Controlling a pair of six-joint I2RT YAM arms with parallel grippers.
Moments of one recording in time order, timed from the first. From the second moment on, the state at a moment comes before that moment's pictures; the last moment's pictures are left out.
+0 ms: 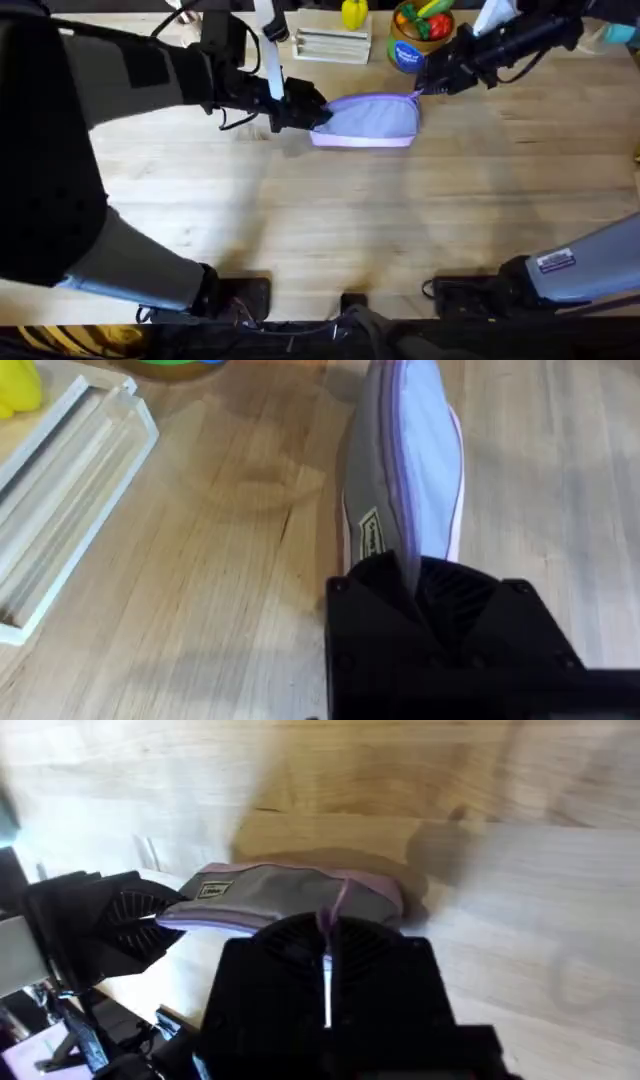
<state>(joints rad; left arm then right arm) -0.13 1.74 0.96 -0.28 1.02 0.90 -0.03 1.78 1.38 -0.90 -0.55 0.23</state>
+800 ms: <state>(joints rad) -0.14 1.74 0.96 -0.29 1.03 0.90 -0.06 1.74 1.16 -0.79 -0.37 0.45</state>
